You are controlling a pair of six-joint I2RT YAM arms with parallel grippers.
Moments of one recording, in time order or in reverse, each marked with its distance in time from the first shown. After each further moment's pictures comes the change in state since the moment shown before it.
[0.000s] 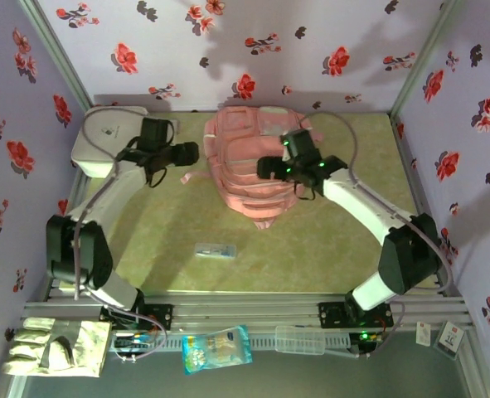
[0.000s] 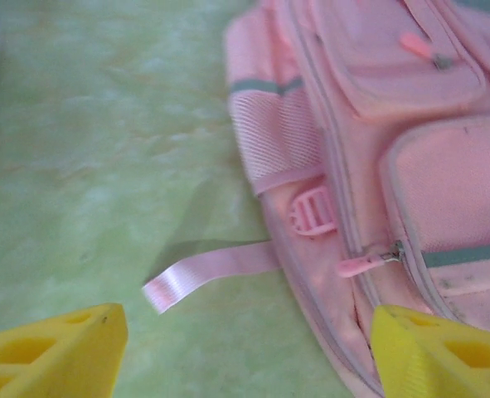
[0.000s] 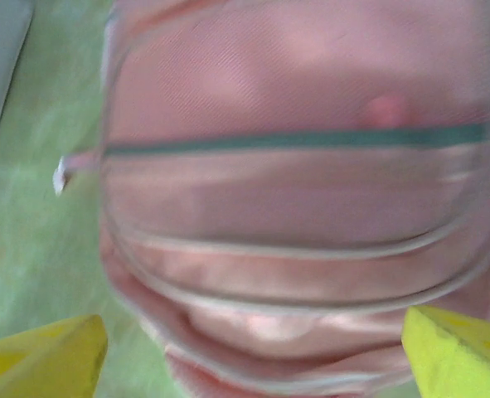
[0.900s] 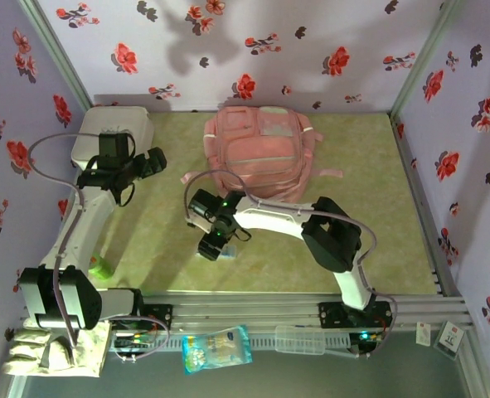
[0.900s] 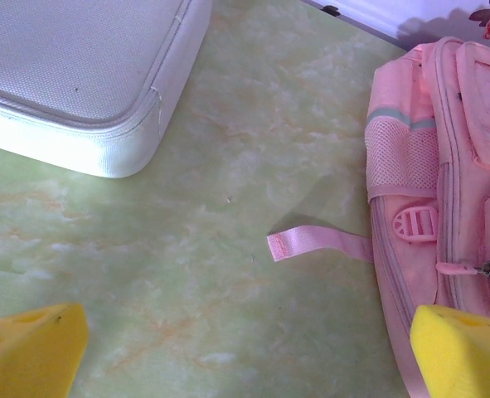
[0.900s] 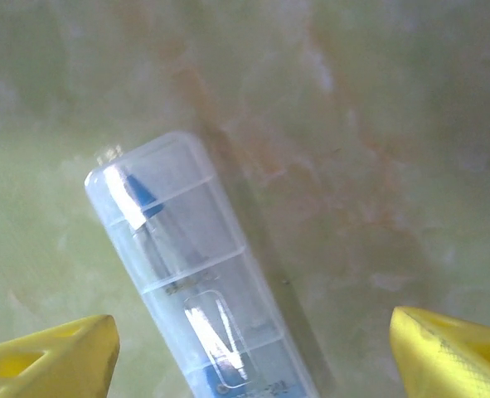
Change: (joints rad) left arm 0.184 -0.262 -0.154 -0.108 -0.042 -0.108; right arm 0.514 0.484 0.283 -0.269 -0.056 -0.469
